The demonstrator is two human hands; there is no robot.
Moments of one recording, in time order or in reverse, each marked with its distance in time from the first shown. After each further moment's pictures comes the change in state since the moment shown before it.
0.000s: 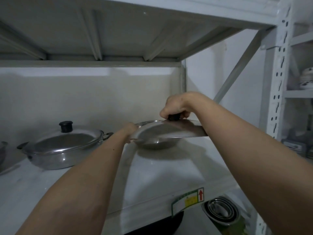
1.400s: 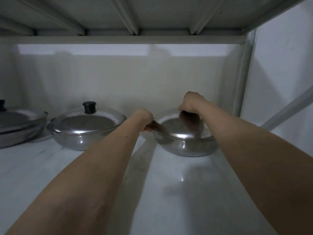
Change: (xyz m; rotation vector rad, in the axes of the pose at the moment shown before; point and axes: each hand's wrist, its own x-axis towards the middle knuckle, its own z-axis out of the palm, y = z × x) left_hand 0.073 -0.026 -0.003 -0.183 0.321 -0.324; right_hand 0.205 0.020 0.050 -0.067 0.276 -0.152
